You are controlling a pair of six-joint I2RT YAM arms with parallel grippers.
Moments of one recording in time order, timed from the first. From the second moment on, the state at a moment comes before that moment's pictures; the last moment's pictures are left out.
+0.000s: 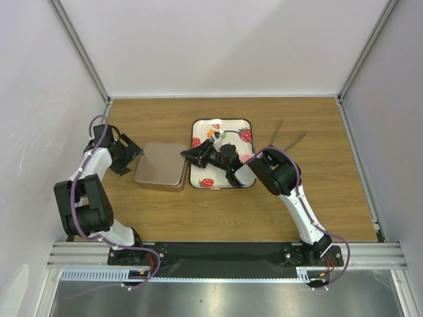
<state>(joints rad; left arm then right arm) 0.25 1.53 0.99 -0.48 0.14 -0.63 0.73 2.39 1.24 1.17 -0.35 1.54</state>
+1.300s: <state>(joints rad) 0.15 1.60 1.07 -0.54 0.05 -0.57 0.70 2.23 1.17 0.88 -0.36 1.32</state>
